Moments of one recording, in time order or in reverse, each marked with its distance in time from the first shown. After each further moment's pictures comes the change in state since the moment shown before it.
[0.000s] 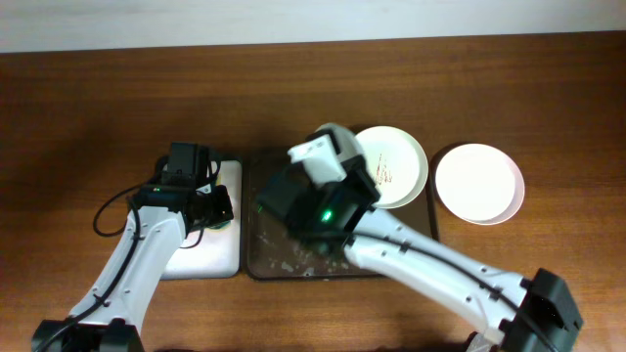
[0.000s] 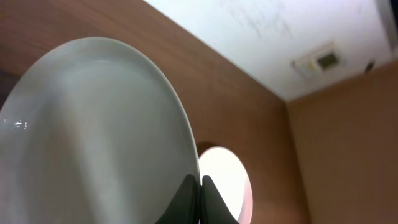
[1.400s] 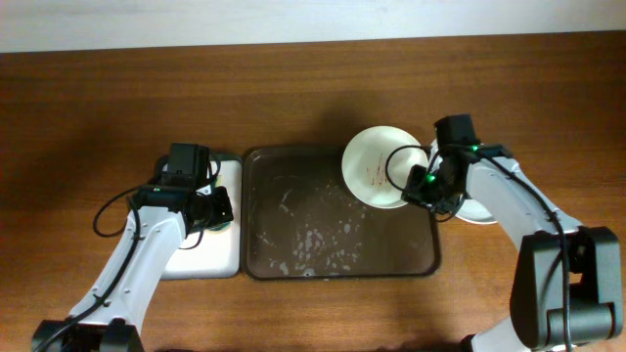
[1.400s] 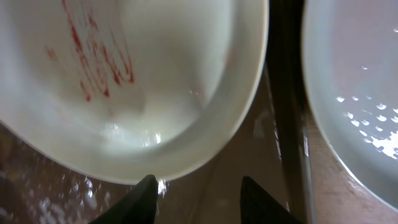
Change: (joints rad) left arm 0.000 0.000 0.000 -0.013 0.000 0.000; right arm -0.832 0.036 -0.376 0.293 -1.320 -0.009
